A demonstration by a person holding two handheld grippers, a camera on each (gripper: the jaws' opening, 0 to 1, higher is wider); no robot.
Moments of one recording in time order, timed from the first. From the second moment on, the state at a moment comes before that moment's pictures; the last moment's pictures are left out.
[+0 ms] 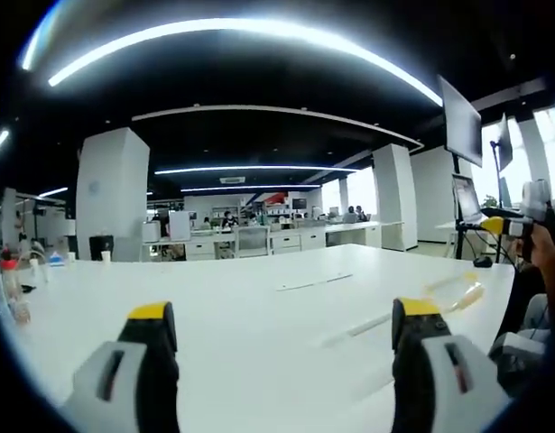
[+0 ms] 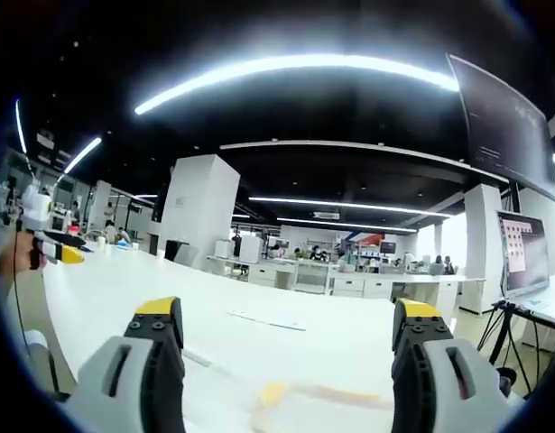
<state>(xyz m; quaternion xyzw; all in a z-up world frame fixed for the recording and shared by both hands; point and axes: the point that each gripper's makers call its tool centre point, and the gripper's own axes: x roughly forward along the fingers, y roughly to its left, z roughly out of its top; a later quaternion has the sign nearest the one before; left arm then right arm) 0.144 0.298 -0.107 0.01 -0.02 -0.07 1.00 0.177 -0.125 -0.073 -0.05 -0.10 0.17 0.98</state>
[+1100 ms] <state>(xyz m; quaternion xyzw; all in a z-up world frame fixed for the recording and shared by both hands) 0.153 0.301 -0.133 0.01 0.02 -0.08 1.00 0.178 -0.120 -0.078 -0.05 -0.10 0.18 0.98</state>
